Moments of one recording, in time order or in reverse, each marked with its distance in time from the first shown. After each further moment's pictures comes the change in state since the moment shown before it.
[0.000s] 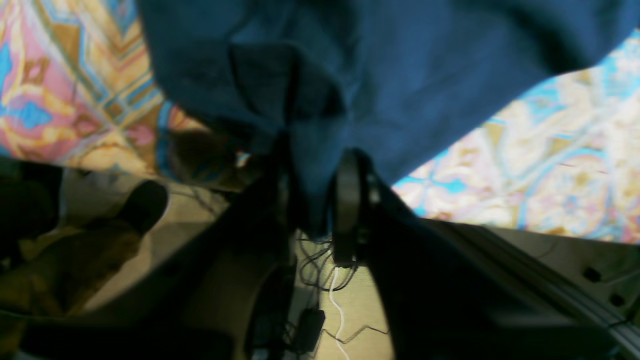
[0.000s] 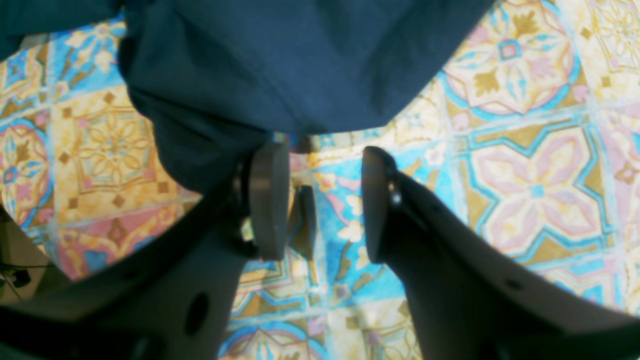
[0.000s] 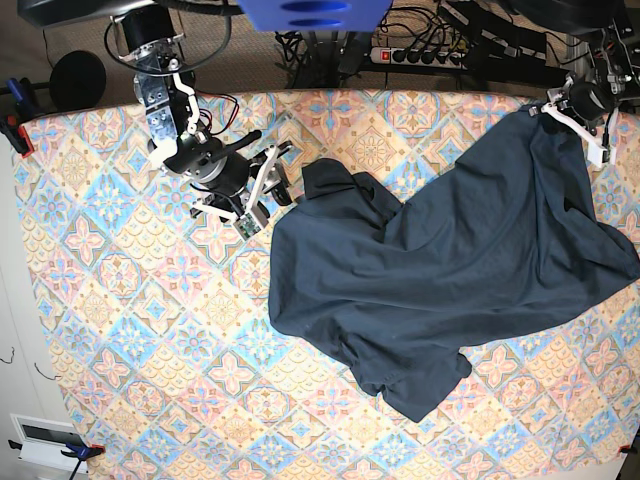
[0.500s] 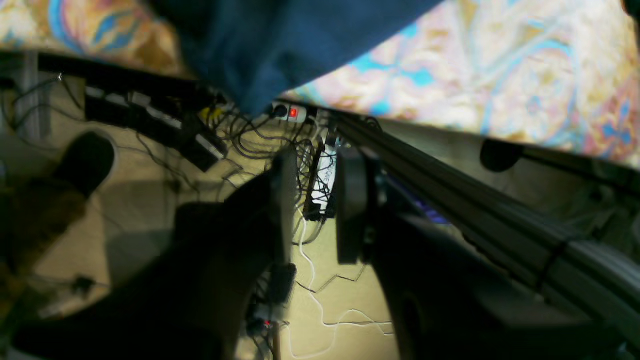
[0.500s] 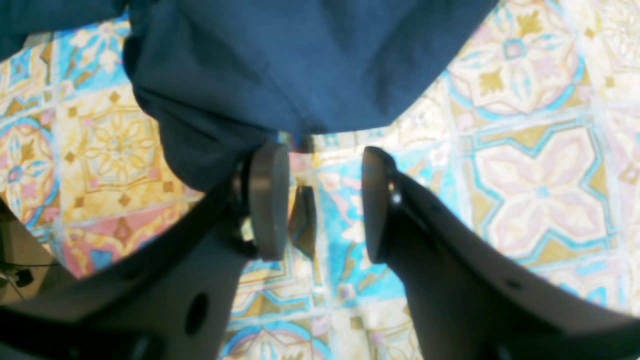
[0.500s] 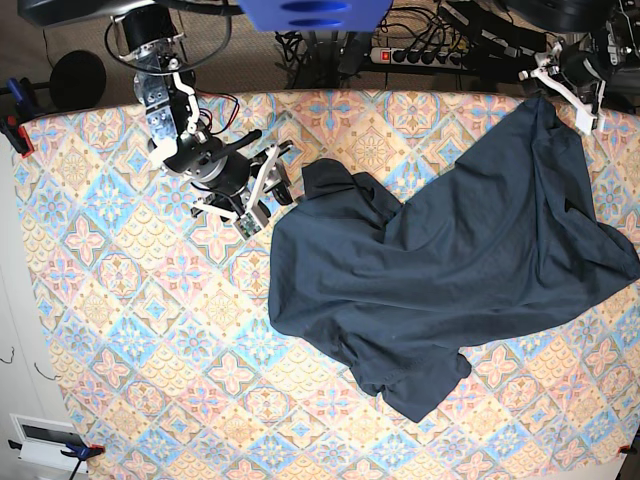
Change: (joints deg) left arm 10.9 -0.4 0.0 5.5 -10.4 0.0 0.9; right arm 0.0 0.0 0.0 0.0 0.2 0.0 0.0
